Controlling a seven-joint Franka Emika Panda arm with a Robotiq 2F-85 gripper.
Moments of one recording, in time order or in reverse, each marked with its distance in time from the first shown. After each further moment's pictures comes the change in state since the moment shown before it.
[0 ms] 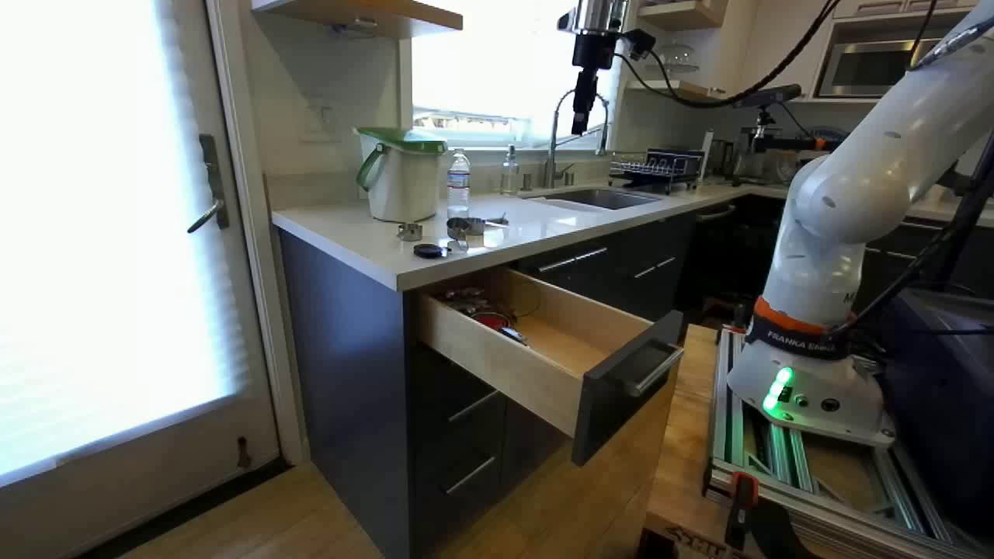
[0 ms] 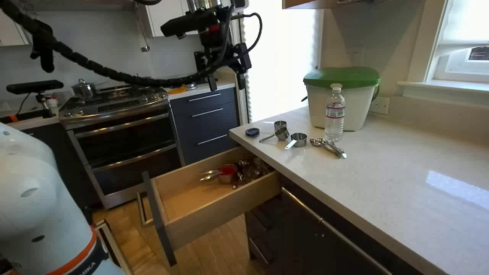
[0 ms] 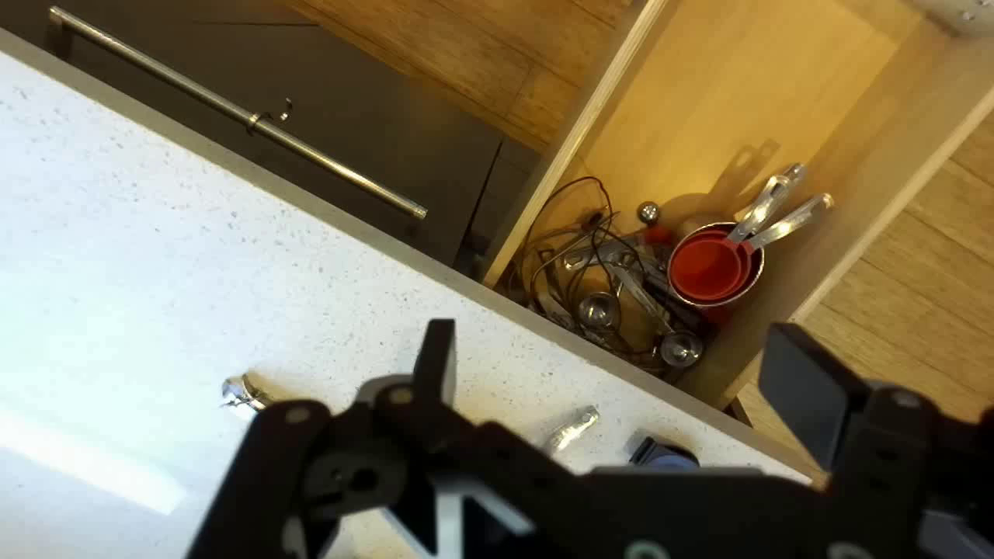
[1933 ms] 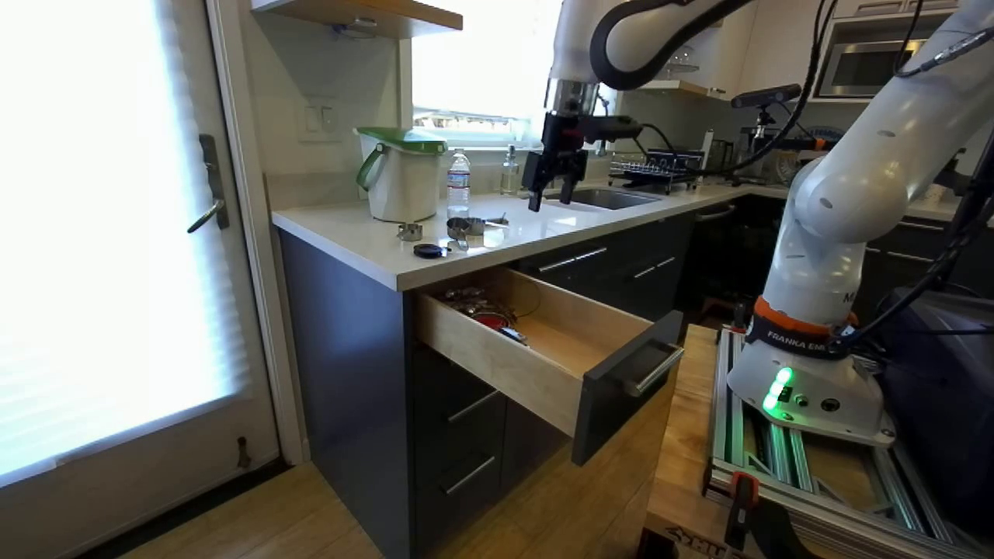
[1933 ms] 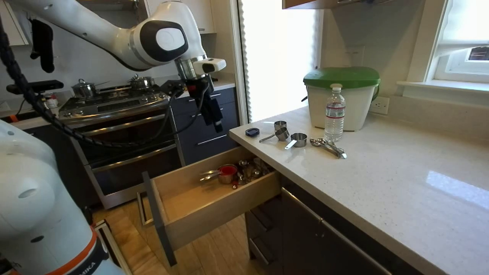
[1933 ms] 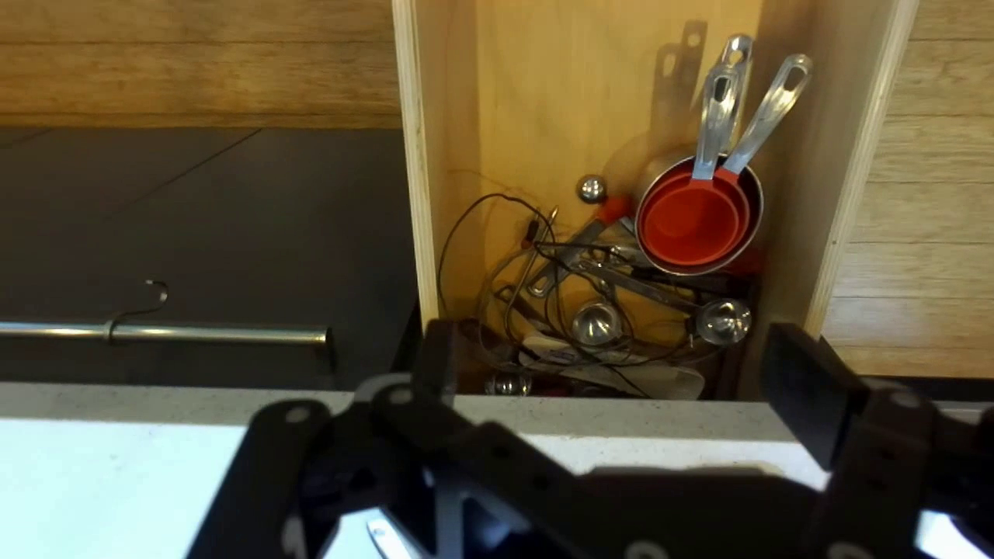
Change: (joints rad) arm -0.017 0.066 0.248 -0.307 0.040 0.401 0.741
